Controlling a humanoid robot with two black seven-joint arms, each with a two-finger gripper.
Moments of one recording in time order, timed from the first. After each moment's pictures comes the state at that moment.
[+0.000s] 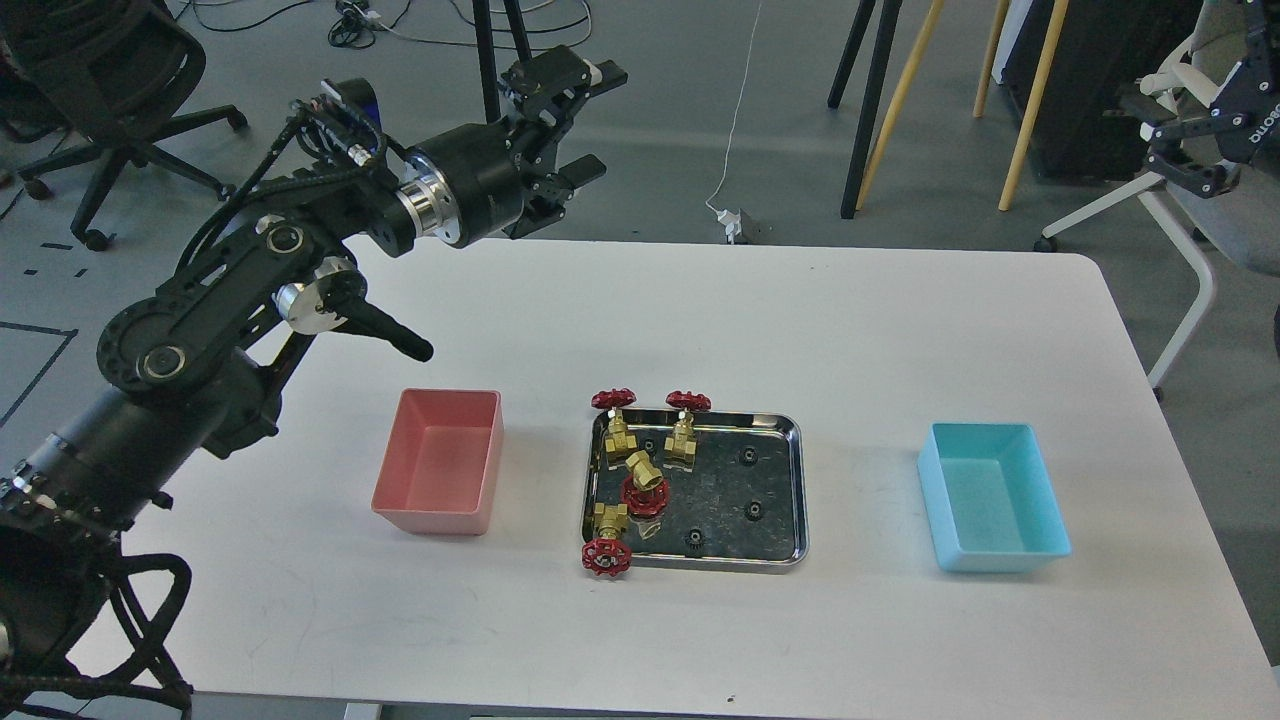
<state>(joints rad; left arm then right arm) -0.81 0.26 -0.98 -1.18 0.85 -0.34 0.16 0.87 -0.91 0.67 0.98 -0.10 0.49 0.08</state>
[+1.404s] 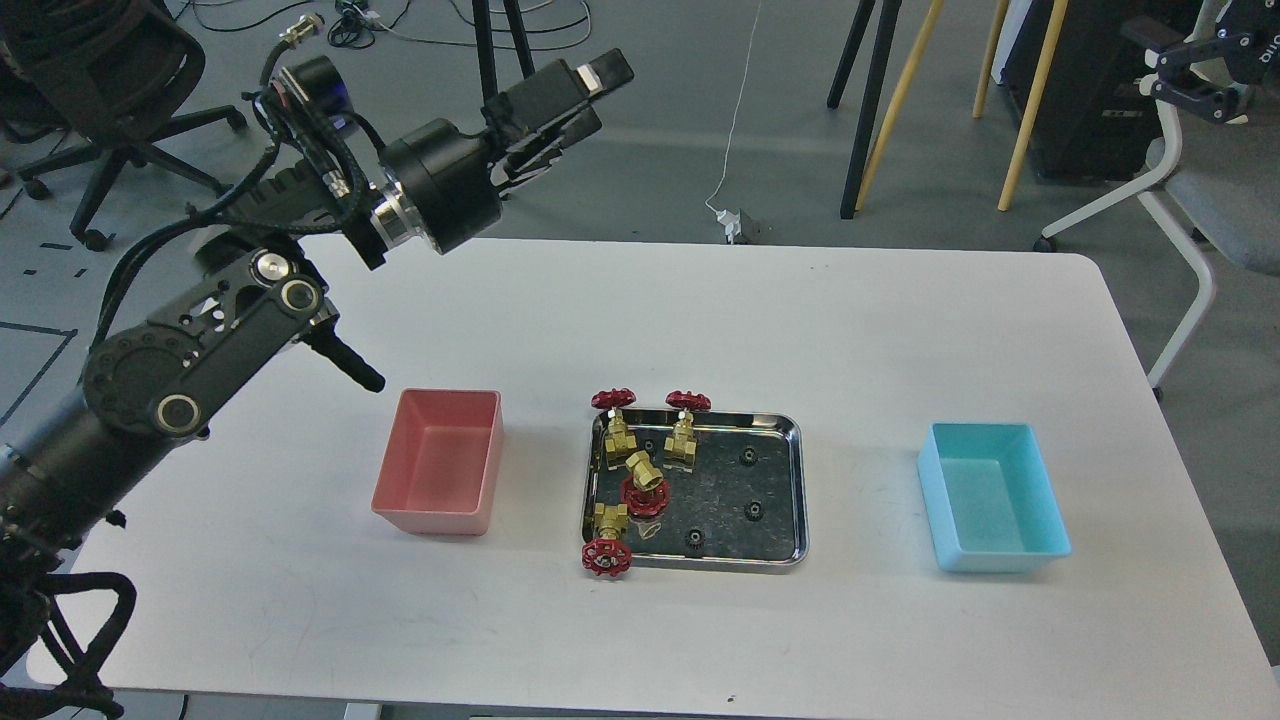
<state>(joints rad) -0.77 0.36 -0.75 -1.28 1.44 -0.17 -0.33 1.09 -0.89 0.58 0.94 -0.22 0.49 0.03</state>
